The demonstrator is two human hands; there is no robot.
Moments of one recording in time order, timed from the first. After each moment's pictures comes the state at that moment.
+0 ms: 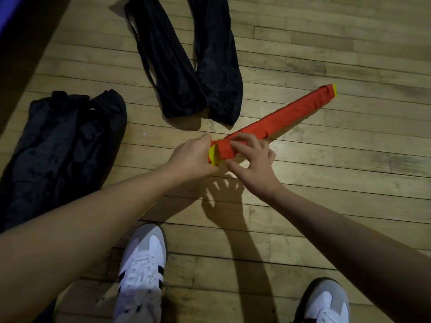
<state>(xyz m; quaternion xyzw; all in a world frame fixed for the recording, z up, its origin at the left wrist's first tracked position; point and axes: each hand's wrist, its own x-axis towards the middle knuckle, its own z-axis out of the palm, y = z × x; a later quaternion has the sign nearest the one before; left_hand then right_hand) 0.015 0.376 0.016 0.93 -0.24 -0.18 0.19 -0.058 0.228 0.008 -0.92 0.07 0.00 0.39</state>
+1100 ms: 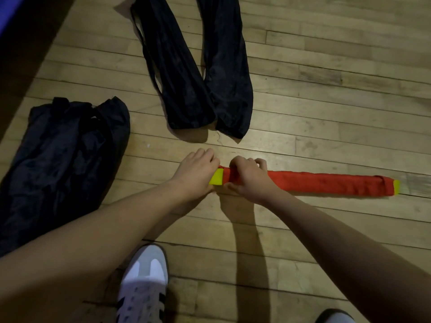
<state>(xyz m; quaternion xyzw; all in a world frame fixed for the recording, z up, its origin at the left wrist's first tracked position) 0.040 0.379 -0.024 0.92 -0.36 -0.15 0.00 -0.009 0.222 -0.030 -0.96 -0.02 0.19 0.19</state>
